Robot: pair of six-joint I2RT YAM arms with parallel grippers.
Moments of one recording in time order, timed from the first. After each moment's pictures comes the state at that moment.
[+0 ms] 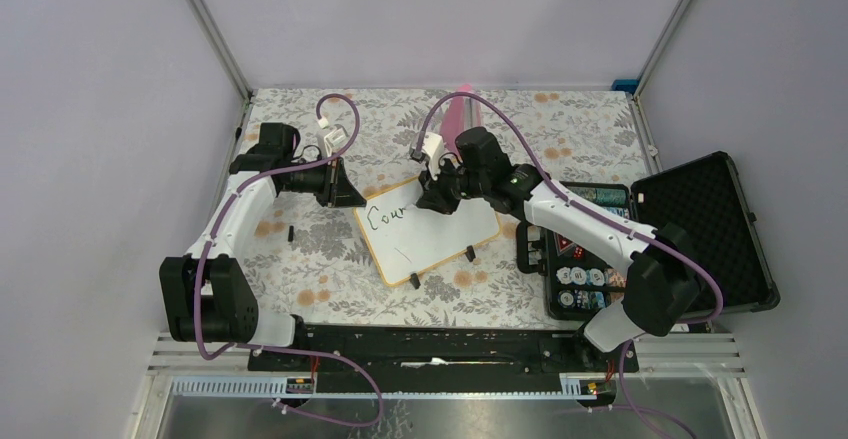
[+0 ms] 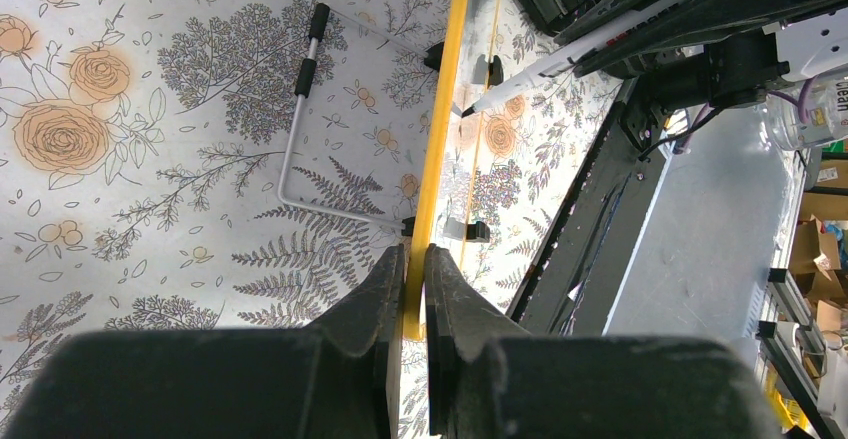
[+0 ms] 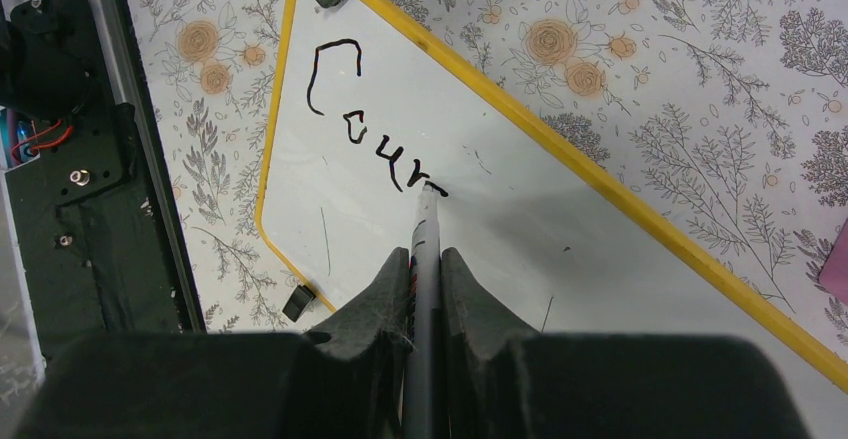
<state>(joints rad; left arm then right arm) -0.01 1.39 1.11 -0.79 1.01 0.32 0.75 1.53 1.22 -0.29 -0.44 -0.17</state>
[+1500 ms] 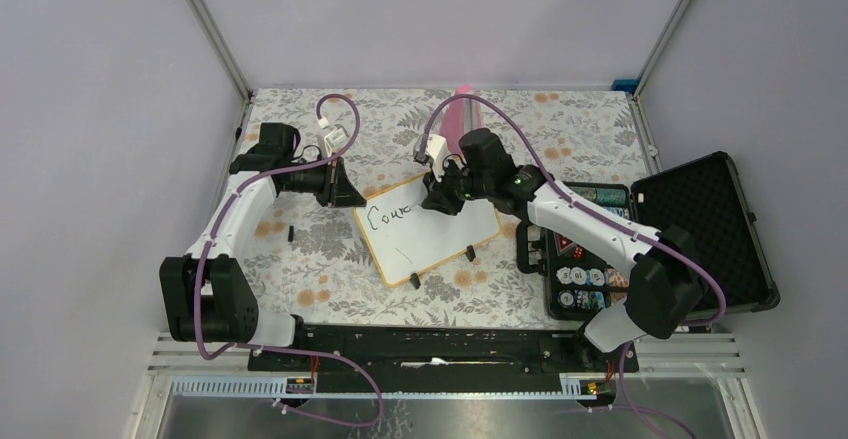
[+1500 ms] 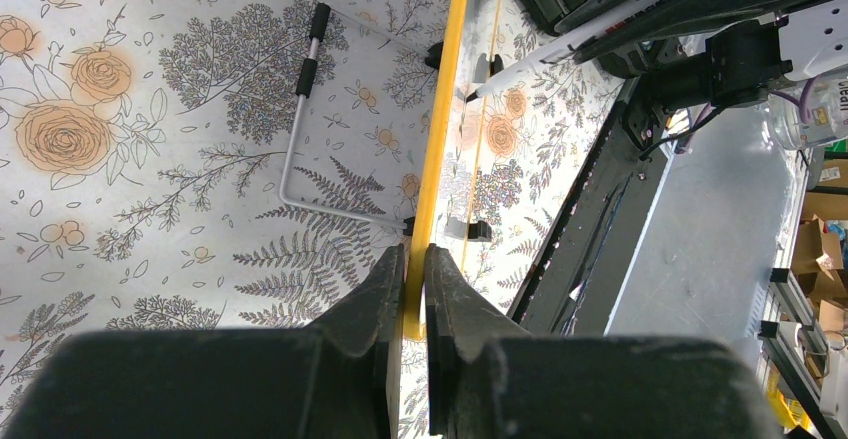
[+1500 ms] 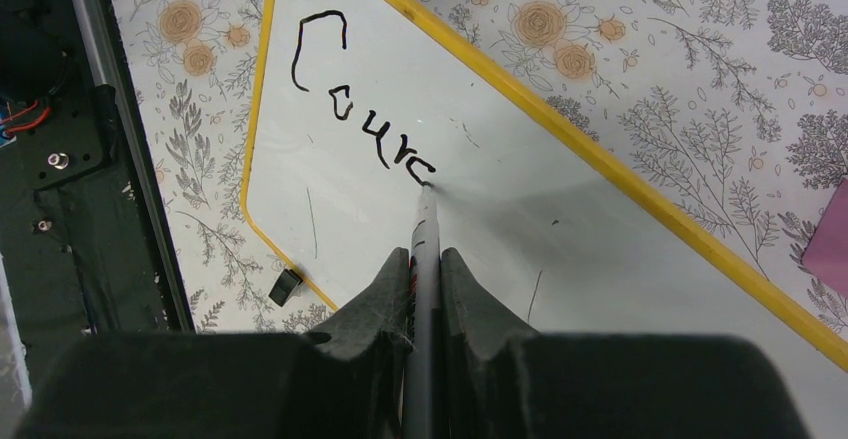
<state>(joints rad) -0.01 1.39 1.11 -0.79 1.01 0.32 0.74 1.52 1.19 -0.30 -0.43 -0.20</state>
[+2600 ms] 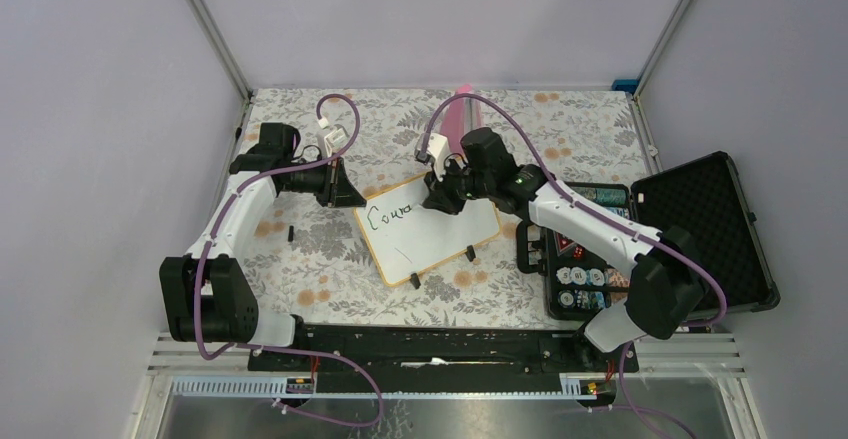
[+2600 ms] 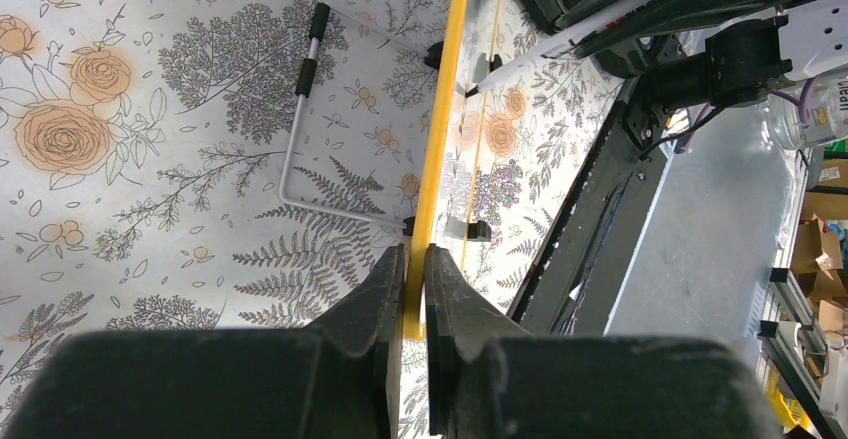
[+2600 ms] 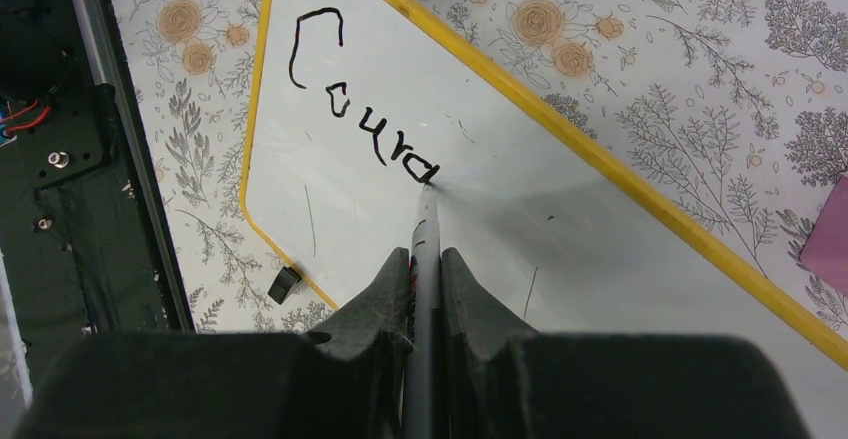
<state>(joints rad) -0.01 1.39 1.11 -0.79 1.01 0.32 0.73 1.51 1.19 -0.30 -0.44 -0.21</state>
